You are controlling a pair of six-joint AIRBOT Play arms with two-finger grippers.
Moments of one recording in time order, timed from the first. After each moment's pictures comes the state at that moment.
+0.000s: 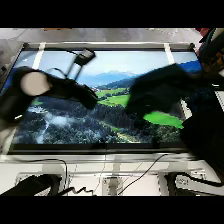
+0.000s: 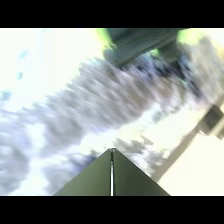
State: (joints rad) left arm -0.50 -1.10 1.49 1.31 -1.26 -1.27; right arm -0.41 -1.34 1.43 -0.87 1.30 1.46
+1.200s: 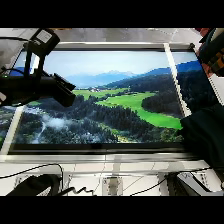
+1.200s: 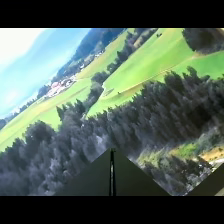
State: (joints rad) left arm -0.47 -0.96 1.49 1.48 -1.24 -1.31; right arm -1.12 -1.08 1.43 -1.42 1.41 1.68
